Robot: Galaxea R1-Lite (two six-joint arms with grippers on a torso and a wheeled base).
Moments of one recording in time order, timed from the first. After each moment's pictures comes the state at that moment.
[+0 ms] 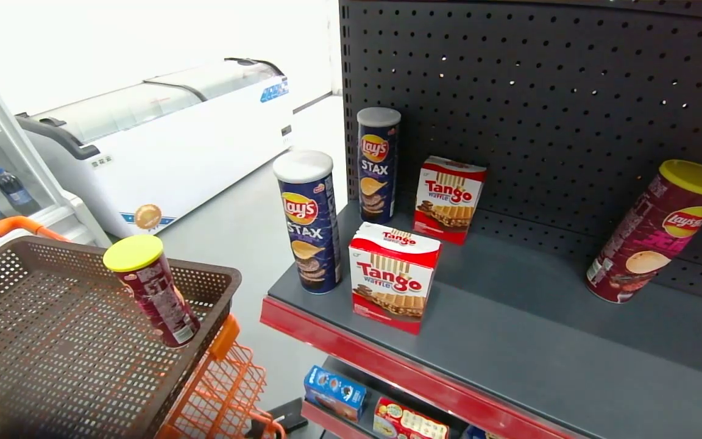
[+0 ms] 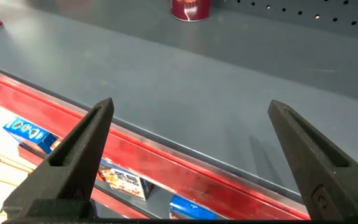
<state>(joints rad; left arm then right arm) 0.01 0.54 -0.34 0.03 0.14 0.15 0.00 0.00 0.00 0.00 -0.02 -0.01</state>
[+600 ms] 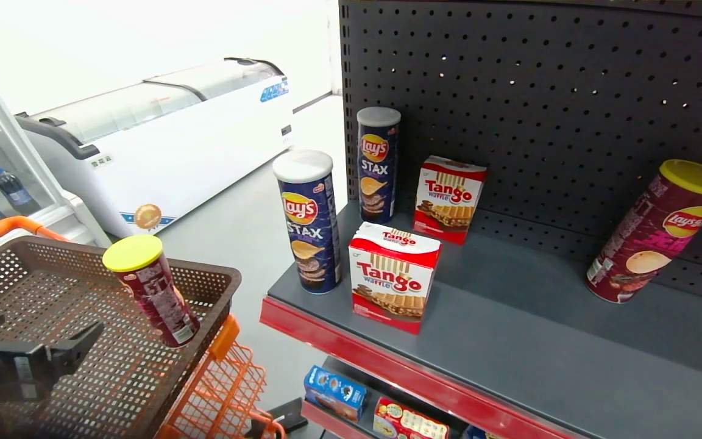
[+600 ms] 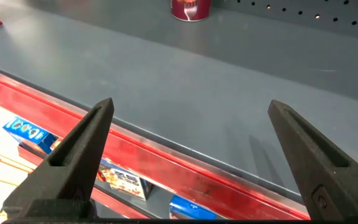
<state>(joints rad) 0.07 1.09 -0.31 -0.50 0.12 0.09 0.00 0.00 0.00 0.00 -0.02 -0.01</state>
